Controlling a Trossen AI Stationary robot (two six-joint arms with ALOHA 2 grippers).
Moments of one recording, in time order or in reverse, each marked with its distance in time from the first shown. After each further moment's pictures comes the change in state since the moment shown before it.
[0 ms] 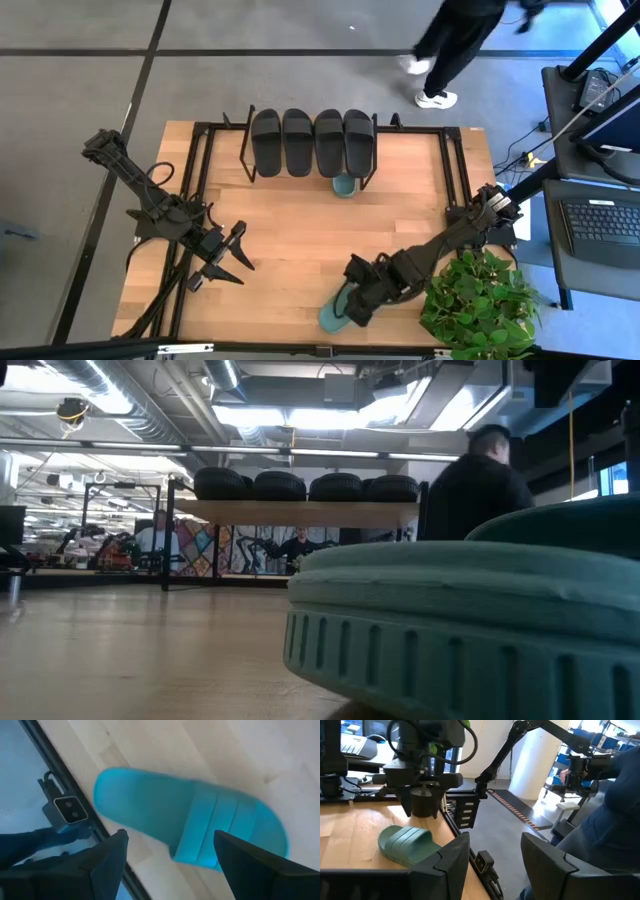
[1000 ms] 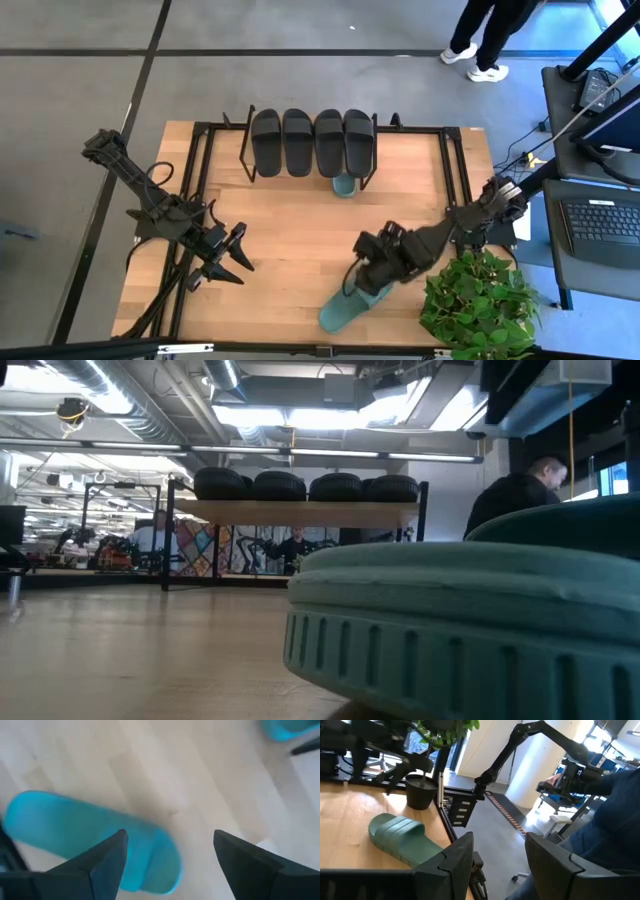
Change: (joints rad) left arm 0.000 0.000 0.000 0.011 0.001 -0.163; right arm -0.050 -0.106 -0.035 -0.221 0.227 -0.188
